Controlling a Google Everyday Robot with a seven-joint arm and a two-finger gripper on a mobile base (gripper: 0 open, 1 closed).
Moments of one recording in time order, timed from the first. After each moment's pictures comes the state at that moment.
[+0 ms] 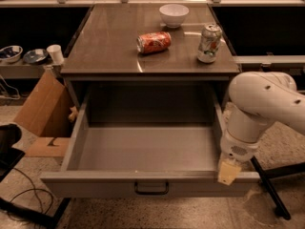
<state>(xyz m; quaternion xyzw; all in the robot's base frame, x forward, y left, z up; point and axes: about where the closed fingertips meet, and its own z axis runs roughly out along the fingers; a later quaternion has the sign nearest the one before) 0.403 -0.205 0.685 0.54 -0.83 -0.11 0.05</state>
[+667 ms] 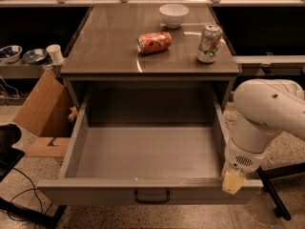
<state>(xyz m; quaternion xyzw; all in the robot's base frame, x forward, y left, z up) 0.369 -0.212 0.685 0.52 -0.84 -0.11 0.07</state>
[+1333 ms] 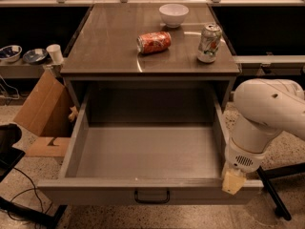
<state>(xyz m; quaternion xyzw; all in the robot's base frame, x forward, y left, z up) 0.369 -0.212 0.685 0.52 -0.84 -0.11 0.07</state>
